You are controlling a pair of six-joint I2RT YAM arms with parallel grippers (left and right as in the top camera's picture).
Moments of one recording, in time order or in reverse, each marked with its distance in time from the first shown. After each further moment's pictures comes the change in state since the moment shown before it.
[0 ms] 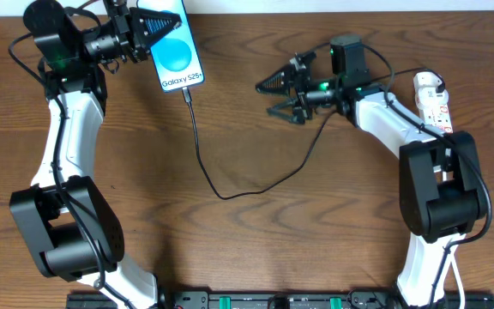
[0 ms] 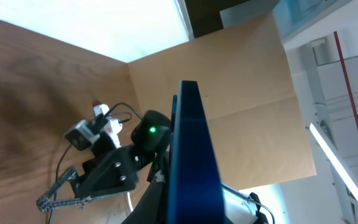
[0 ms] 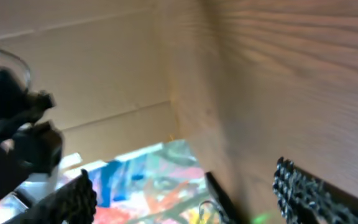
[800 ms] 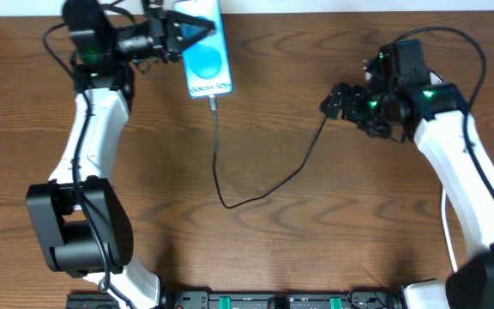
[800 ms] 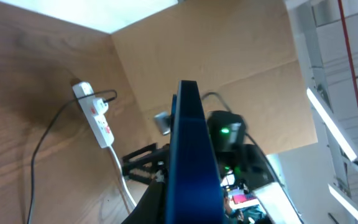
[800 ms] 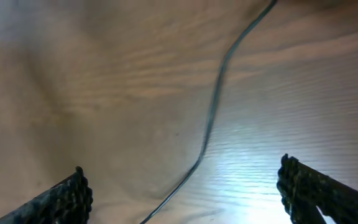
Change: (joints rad) left arm -0.145 0.000 -0.001 -0.034 -0.004 0.080; right arm -0.074 -0.490 -0.002 -0.816 0.892 -0.471
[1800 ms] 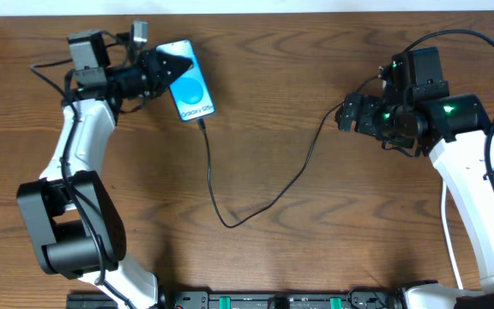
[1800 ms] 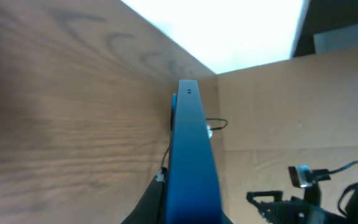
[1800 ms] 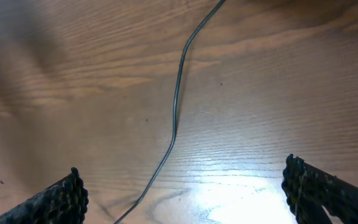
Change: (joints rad) left arm 0.113 0.007 -0.113 -0.661 -0.318 0.659; right arm 0.001 -0.103 0.000 -0.132 0.101 -0.061
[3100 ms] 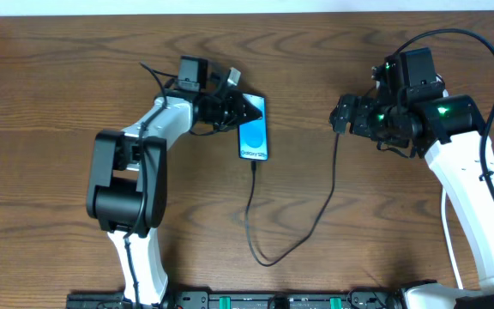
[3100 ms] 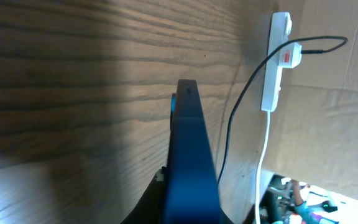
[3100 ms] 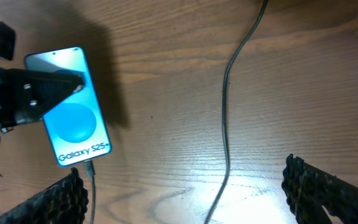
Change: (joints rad) left arm -0.367 0.258 0.000 -0.099 -0.212 0.089; right arm 0.029 0.000 0.000 0.007 0.003 -0.006
